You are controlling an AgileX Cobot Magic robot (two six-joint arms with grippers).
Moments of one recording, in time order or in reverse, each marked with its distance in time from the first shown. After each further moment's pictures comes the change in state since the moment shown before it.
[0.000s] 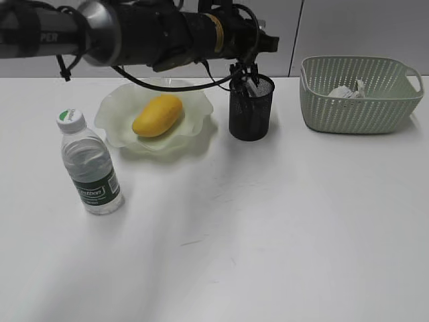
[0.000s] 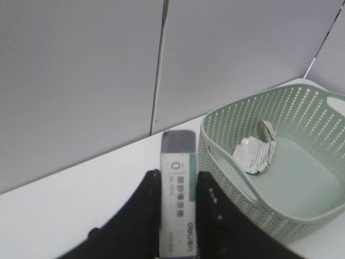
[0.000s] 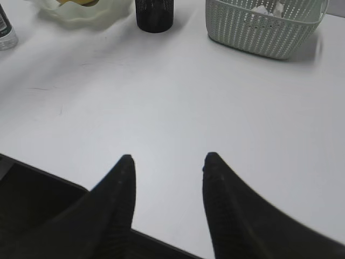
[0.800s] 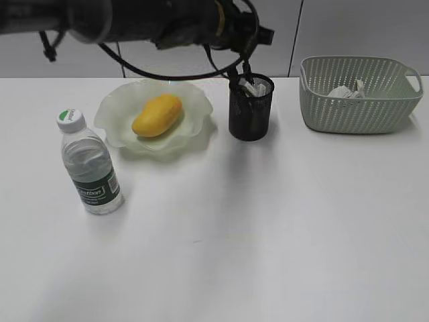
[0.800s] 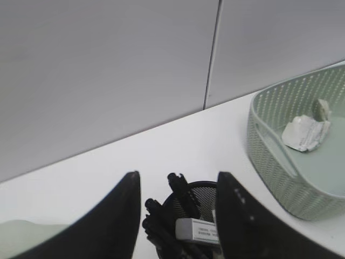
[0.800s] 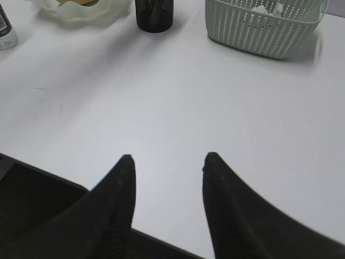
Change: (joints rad) left arm -0.072 -0.133 0.028 -0.057 0.364 0.085; right arm 0.000 0.000 0.000 0.000 0.000 0.000
